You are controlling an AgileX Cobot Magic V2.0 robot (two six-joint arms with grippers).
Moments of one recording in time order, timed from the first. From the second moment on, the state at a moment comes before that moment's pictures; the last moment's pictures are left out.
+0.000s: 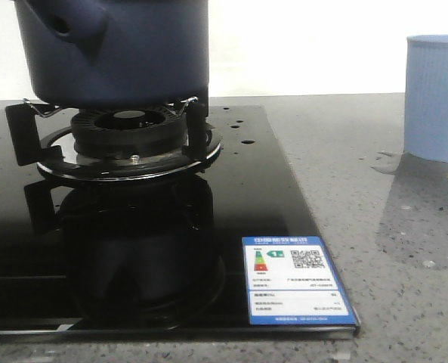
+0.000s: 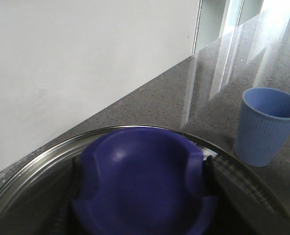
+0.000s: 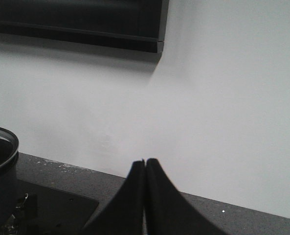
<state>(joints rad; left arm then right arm) -0.22 1.43 -1.11 -1.55 0.71 1.69 0.18 0.65 -0.67 -0.10 0.00 -0.03</state>
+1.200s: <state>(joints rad) -0.13 1.21 -1.09 -1.56 0.60 1.48 0.18 0.63 -0.62 -0.26 -0.01 -0.03</state>
